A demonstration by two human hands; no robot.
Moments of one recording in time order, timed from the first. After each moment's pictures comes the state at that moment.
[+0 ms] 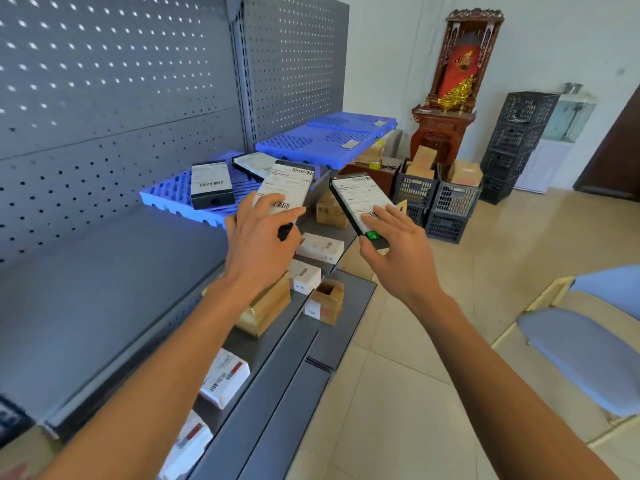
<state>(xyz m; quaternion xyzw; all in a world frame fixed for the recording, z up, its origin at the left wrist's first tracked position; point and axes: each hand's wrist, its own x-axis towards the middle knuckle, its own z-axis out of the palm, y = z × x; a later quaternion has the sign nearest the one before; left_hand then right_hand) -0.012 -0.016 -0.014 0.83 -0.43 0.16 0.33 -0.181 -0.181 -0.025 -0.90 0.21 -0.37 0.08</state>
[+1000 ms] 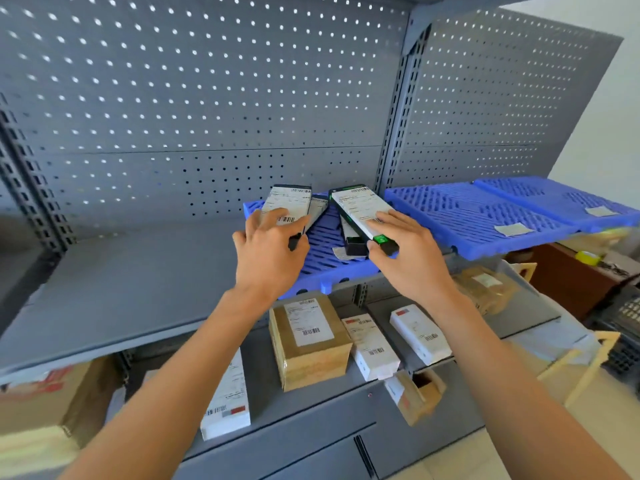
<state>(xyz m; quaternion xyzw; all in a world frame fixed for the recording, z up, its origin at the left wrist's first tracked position) 0.083 -0.080 -0.009 0.93 -0.07 0.25 0.25 0.073 -0.317 0.002 -0.92 -0.14 -0.26 0.25</state>
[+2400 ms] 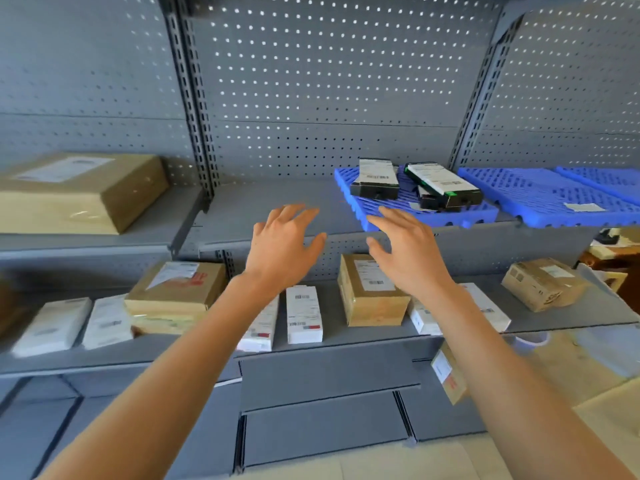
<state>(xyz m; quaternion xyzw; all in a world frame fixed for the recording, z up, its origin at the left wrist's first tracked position) -0.106 0.024 -0.009 0.96 -0.02 0.22 0.17 -0.069 -0.195 -0.003 -0.94 -0.22 -0.18 0.16</state>
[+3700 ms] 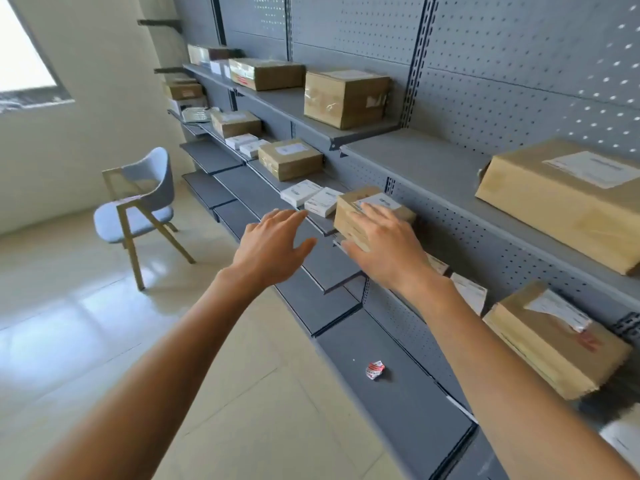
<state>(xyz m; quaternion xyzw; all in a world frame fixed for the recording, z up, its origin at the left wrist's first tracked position) -0.513 0.489 -0.041 0.86 0.48 0.15 0.03 -0.311 0.421 -0.041 -0.70 -0.70 -0.03 0.16</state>
